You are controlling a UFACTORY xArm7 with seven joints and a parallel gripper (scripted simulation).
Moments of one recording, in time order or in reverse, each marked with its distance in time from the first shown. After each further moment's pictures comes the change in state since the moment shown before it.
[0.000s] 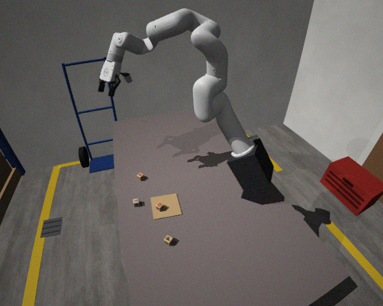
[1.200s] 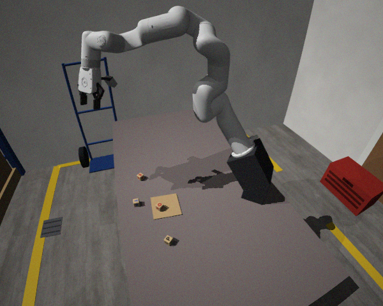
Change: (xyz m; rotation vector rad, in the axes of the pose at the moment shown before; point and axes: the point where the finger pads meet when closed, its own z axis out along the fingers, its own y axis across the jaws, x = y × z) arm -0.136 0.100 0.049 -0.067 0.198 -0.106
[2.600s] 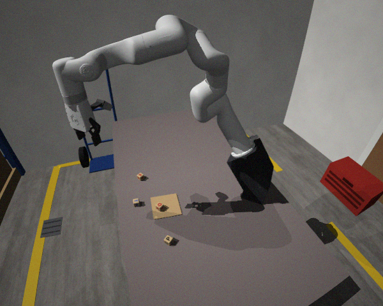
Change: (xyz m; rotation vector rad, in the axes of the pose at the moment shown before) arm -0.094 0.121 0.090 -0.048 0.288 -0.049
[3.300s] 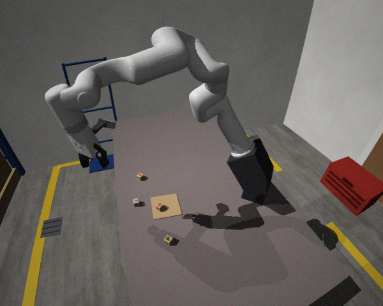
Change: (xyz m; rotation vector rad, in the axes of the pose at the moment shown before) arm -0.036 0.058 0.053 -0.011 0.159 0.004
